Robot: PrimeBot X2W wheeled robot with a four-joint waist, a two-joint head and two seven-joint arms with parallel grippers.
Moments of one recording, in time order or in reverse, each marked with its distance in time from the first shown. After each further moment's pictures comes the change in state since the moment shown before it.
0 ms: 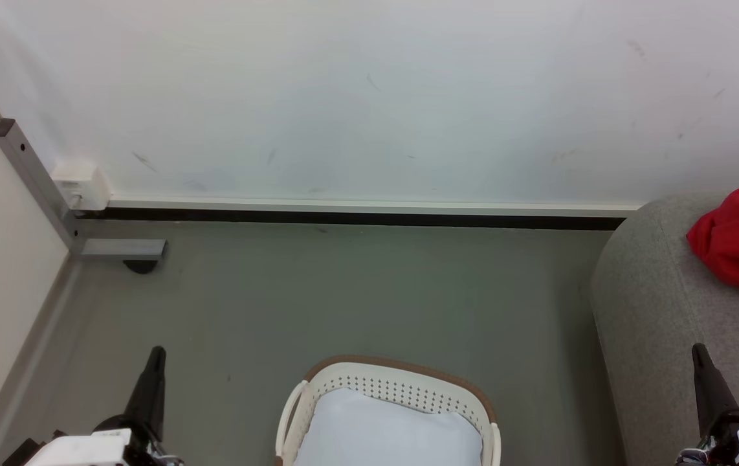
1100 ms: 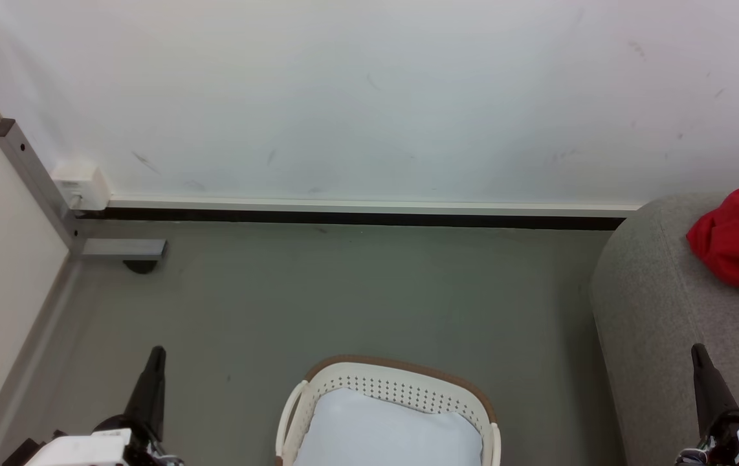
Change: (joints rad) left arm 0.000 0.000 0.000 0.000 0.000 0.000 0.000; right arm 0.000 0.003 -0.003 0.000 -0.002 0.000 0.004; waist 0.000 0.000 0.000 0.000
